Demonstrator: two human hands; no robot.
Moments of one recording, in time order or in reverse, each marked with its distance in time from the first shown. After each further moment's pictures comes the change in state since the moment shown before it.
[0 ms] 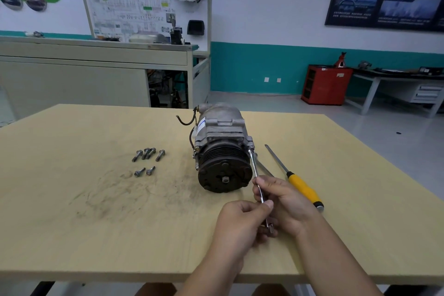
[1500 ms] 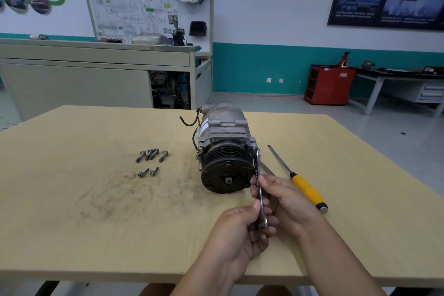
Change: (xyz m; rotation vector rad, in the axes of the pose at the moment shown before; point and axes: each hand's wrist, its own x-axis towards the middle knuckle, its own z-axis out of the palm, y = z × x) left_hand -0.007 0.005 -0.011 -0.313 -0.072 -0.147; right_hand -0.006 -0.001 0.010 0.022 -0.074 -0.079
